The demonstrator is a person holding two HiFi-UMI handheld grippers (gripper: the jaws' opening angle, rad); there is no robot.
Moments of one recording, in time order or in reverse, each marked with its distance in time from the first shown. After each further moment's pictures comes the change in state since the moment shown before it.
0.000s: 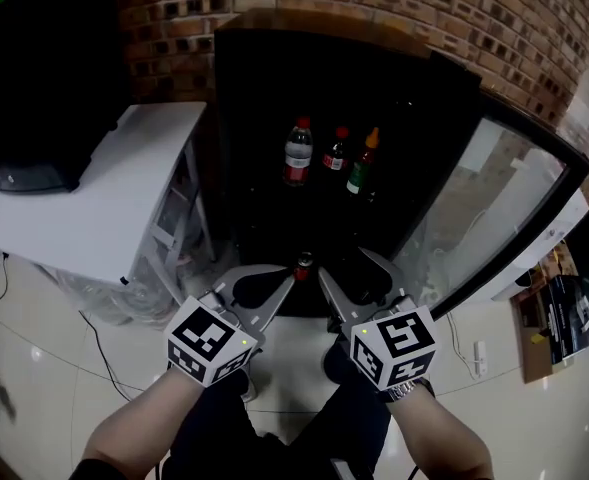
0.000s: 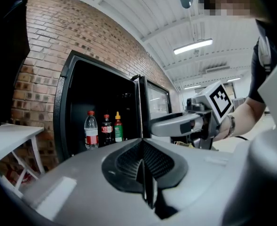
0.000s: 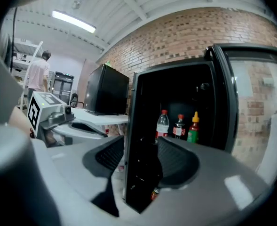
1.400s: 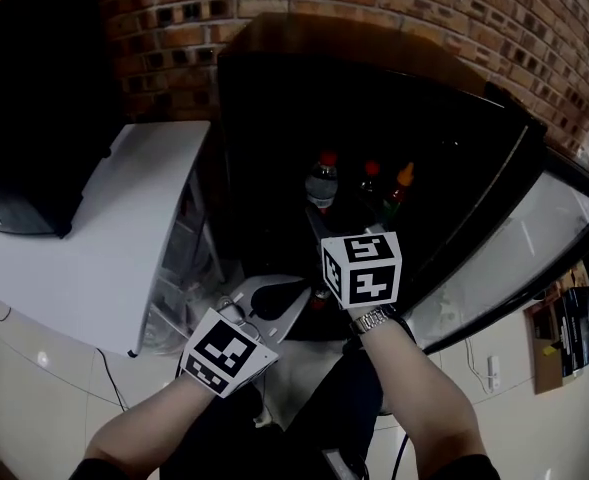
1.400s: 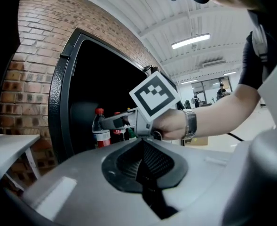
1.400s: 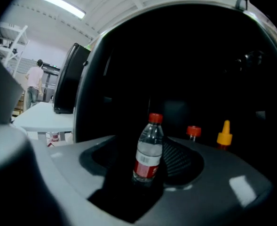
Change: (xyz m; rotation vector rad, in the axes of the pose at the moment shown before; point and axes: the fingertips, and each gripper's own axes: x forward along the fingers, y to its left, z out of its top) left arm 0.048 0.088 -0.004 0.087 0.041 -0.049; right arm 0.212 -0.082 0.036 -0.015 0.042 -0.155
